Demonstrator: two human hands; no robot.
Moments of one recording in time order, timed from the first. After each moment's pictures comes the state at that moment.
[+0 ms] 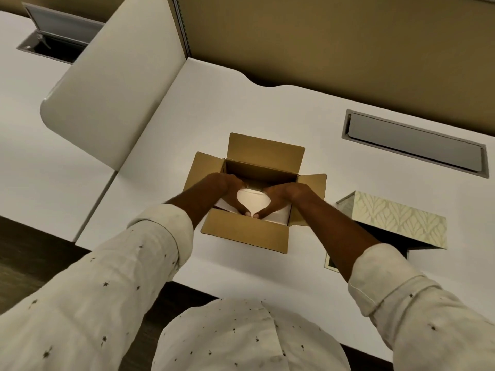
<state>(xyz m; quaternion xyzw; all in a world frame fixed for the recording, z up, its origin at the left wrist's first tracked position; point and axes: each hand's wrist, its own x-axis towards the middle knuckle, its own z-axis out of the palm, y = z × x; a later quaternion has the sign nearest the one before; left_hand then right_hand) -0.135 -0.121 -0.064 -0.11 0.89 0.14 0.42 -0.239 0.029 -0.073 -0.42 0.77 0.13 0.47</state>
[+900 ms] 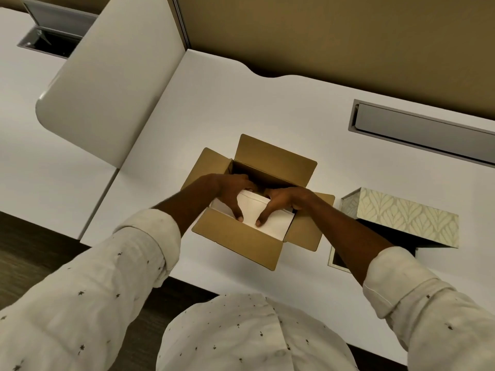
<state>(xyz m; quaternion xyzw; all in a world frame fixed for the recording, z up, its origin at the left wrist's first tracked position) -0.131 -0.121 -0.058 -0.02 0.90 0.20 0.39 -0.234 0.041 -0.089 -0.28 0.72 -0.06 0.63</state>
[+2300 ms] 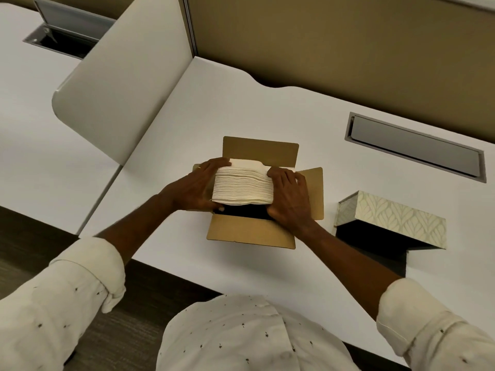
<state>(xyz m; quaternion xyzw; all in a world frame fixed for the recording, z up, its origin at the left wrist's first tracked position) -0.024 -0.175 -0.040 -0.01 0.94 0.34 0.02 -0.178 0.075 -0.053 -0.49 0.86 -0.14 0.01</state>
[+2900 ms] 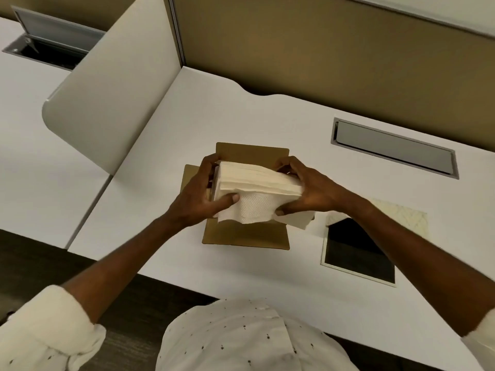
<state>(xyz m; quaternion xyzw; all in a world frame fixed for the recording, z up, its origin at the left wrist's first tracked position) -0.007 -0.112 0.027 -0.13 0.81 0.56 -0.10 -0.225 0.107 0.049 -0.49 0.78 -0.24 0.31</state>
